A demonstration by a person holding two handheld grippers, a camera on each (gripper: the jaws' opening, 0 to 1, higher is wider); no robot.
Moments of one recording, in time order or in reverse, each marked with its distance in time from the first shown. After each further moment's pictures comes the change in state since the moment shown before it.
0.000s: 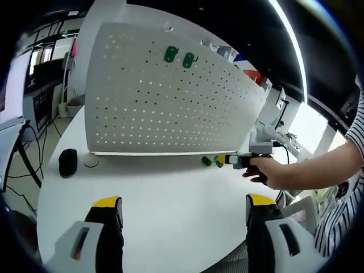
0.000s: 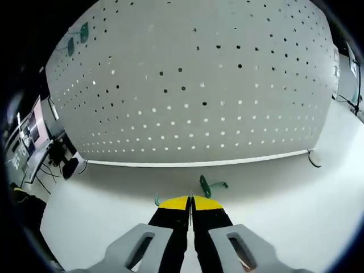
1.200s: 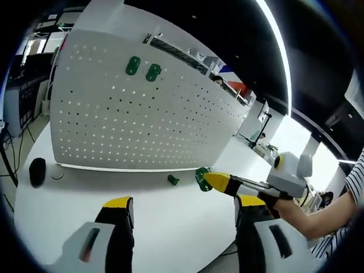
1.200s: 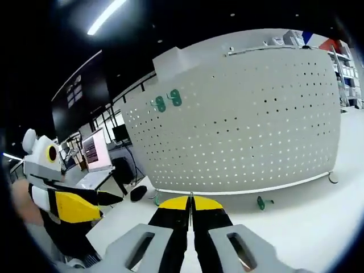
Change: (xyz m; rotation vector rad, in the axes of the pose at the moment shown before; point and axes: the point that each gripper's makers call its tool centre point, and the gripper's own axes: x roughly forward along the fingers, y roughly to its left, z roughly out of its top) left arm 0.026 -0.075 0.040 -0.056 -0.054 -0.163; right arm -0.139 0.112 0.039 0.003 -0.288 0.348
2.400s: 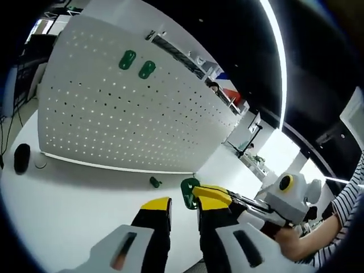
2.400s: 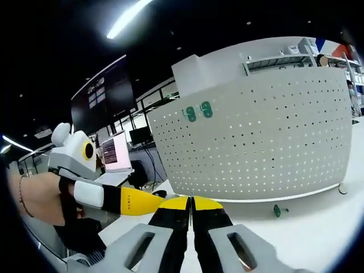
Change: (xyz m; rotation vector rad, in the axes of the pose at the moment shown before) left arm 0.009 -0.022 0.005 -0.121 -0.003 -0.095; right arm -0.013 0.045 0.010 -0.063 -0.054 0.120
